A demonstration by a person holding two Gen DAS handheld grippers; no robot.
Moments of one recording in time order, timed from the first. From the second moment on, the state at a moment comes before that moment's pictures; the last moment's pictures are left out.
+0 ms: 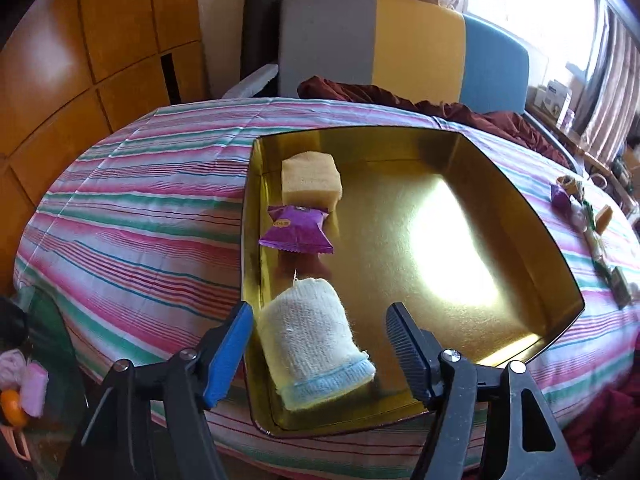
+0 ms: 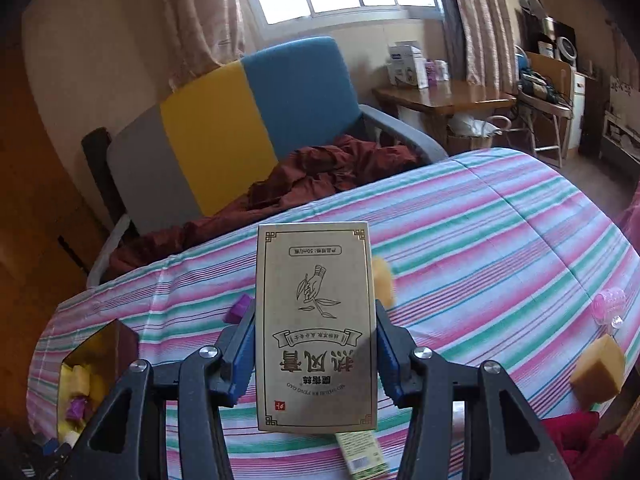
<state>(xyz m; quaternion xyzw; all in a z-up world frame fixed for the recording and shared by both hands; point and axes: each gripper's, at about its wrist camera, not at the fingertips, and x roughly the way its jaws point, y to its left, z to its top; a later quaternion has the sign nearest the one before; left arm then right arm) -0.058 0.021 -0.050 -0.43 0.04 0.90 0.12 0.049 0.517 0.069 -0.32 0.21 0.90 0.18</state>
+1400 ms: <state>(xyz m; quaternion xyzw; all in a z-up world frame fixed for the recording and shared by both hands) -0.028 -0.044 -0.030 -0.39 -0.09 0.92 0.04 -0.111 0.169 -0.033 -0.52 0.17 0.82 -0.15</state>
